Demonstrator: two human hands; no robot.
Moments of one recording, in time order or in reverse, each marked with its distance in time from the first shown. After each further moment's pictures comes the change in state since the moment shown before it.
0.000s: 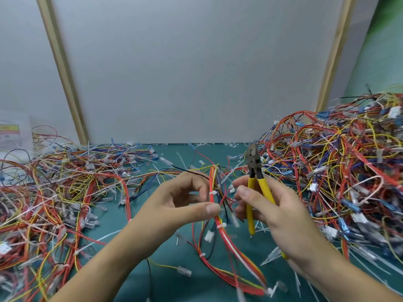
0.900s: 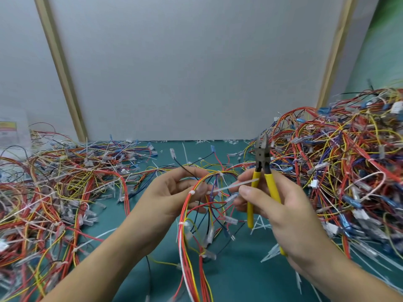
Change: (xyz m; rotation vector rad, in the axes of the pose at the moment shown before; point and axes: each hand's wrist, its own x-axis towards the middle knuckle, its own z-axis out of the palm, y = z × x) left_hand 0.005 -0.002 0.002 -0.173 0.179 -0.179; right_hand -0.002 0.001 0.000 0.034 0.033 -0.077
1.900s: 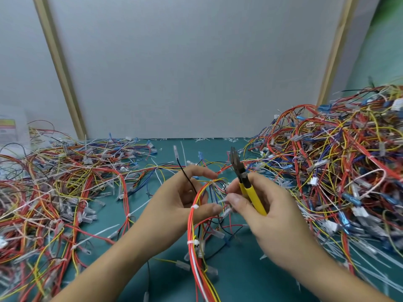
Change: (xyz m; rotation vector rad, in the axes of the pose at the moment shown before) left_hand -0.005 -0.010 0.004 0.342 -0.094 0.145; right_hand -0.004 0.012 0.005 -0.346 -0.075 -0.149
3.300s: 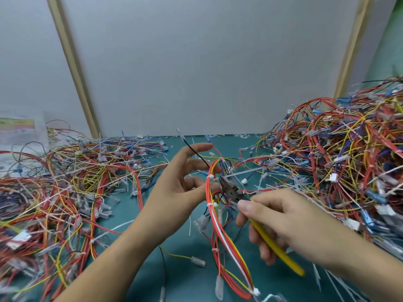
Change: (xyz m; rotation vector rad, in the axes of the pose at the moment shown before) left_hand 0.005 0.000 -0.013 -0.102 0.130 0.067; right_hand 0.003 -0.028 -0.015 0.023 -0.424 0.448
